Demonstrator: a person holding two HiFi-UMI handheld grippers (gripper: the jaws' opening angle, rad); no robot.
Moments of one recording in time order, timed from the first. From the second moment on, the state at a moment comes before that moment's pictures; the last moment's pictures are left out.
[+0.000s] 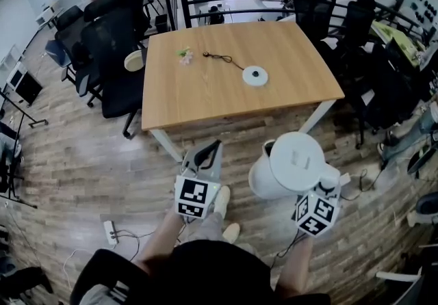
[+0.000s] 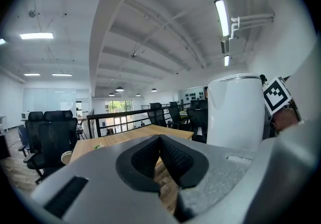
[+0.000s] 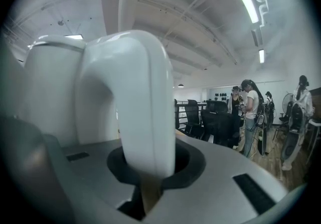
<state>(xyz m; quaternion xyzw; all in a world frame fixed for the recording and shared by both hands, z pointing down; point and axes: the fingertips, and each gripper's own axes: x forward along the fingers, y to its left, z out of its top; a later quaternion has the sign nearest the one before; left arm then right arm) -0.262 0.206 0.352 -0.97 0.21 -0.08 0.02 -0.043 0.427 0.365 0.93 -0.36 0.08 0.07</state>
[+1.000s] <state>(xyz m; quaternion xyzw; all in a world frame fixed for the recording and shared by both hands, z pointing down) -0.119 0.074 0.344 -0.98 0.18 -0.09 0.01 0.082 0.307 0.355 0.93 -0.34 0.08 0.06</state>
